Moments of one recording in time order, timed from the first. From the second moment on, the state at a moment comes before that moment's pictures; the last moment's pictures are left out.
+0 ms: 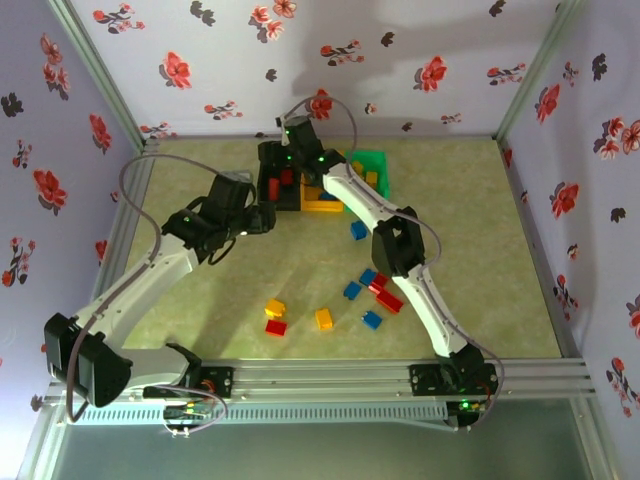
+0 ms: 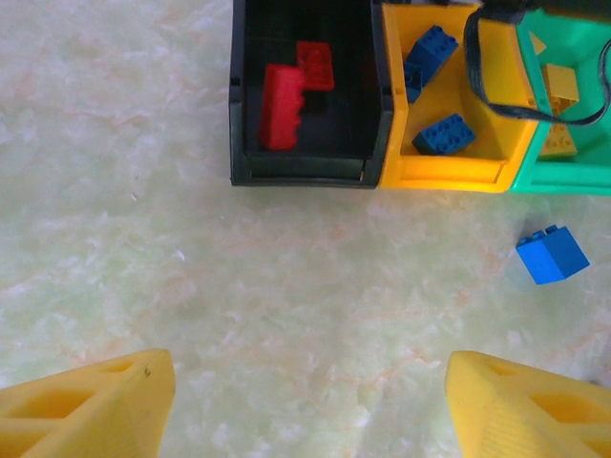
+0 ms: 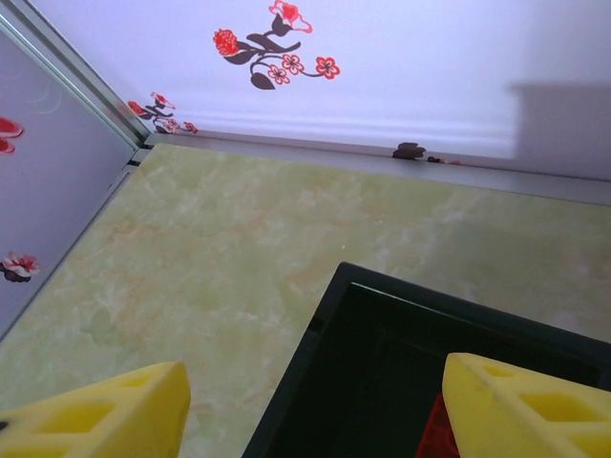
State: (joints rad) left arm -0.58 1.26 1.15 -0.68 -0.21 -0.46; right arm 0.65 2.62 2.54 -0.39 -0.09 0.36
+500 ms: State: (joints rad) left arm -0.79 1.24 0.97 -0.74 -0.15 -0.70; right arm 0.61 2.02 1.87 -0.39 -0.04 0.26
